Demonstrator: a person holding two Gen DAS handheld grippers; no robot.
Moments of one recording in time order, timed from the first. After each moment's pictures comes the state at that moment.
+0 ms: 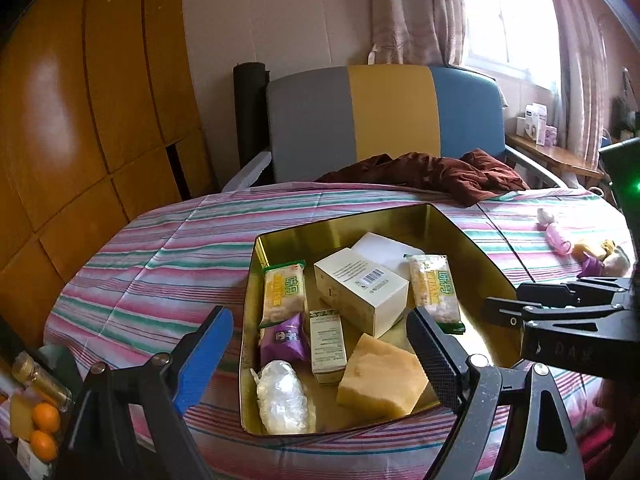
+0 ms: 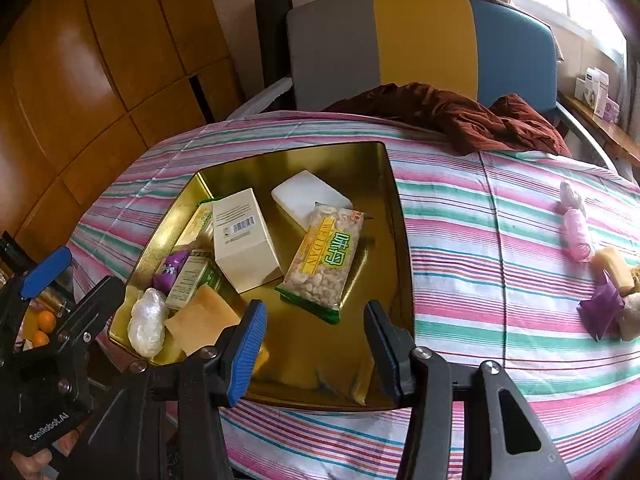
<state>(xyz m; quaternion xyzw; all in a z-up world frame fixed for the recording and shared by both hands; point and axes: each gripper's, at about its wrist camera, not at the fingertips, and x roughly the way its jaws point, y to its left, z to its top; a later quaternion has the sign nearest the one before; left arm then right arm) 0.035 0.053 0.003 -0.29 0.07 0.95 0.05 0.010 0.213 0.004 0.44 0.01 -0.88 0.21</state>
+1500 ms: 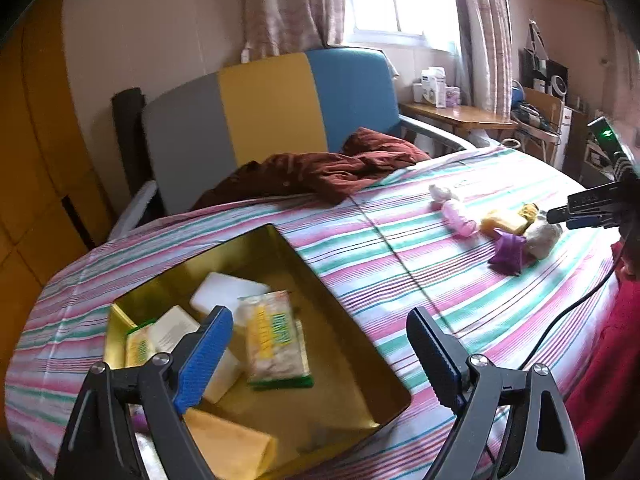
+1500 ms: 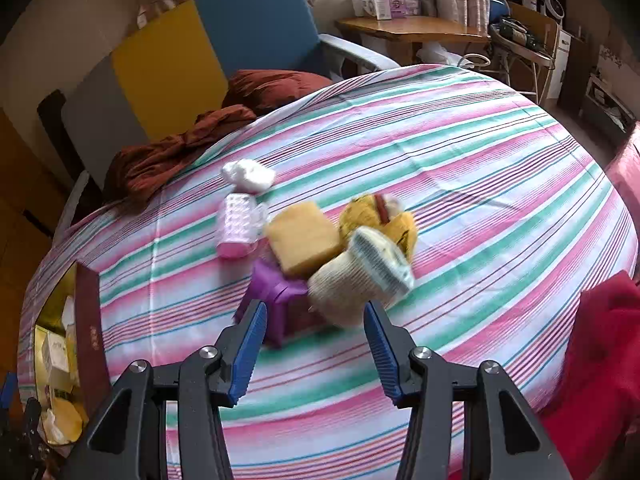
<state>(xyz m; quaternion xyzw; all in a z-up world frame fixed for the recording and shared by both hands) 0.007 0.203 0.013 -0.31 0.14 0.91 0.22 -0.041 0.542 0.015 0.47 -0.15 -0.86 -0.08</state>
